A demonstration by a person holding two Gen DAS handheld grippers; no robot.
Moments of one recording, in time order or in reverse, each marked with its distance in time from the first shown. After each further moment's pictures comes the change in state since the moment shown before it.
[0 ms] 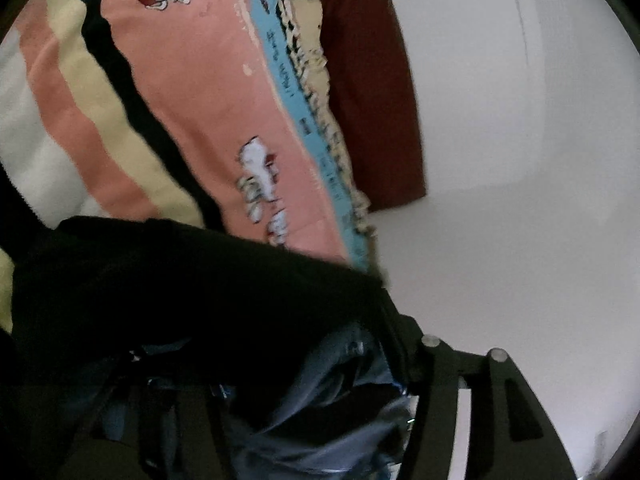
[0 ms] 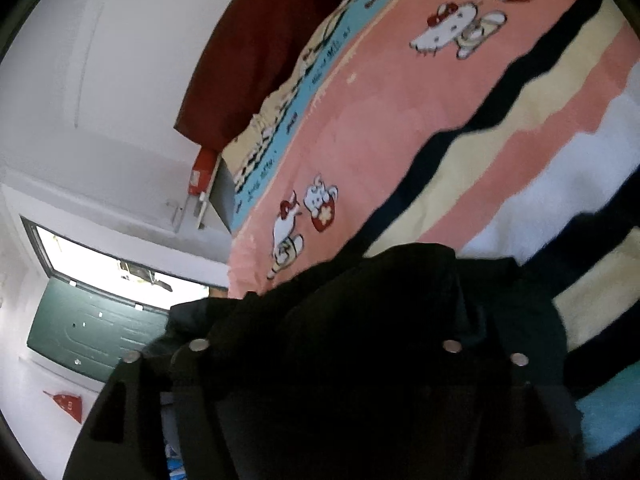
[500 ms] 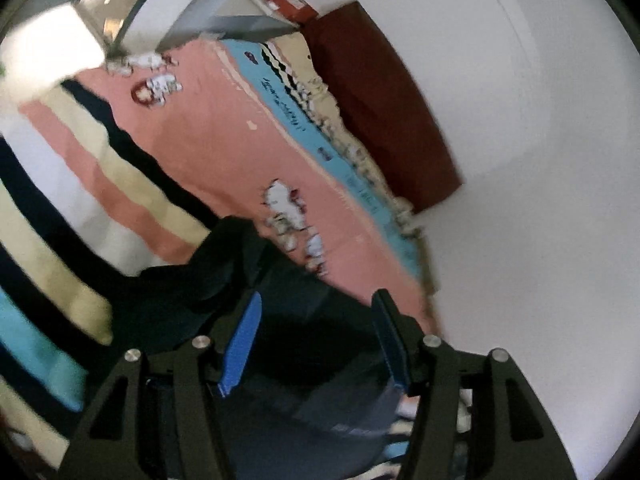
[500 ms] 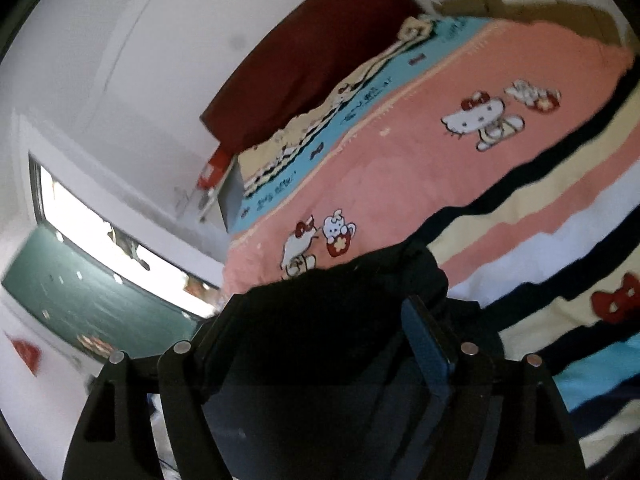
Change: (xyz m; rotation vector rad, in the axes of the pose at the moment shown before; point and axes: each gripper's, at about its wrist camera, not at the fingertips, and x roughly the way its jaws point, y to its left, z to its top) left arm -0.084 -0.095 -0.030 0.291 -0.067 0.302; right arm -0.093 0.078 -0.014 -0.258 -0.076 -0.092
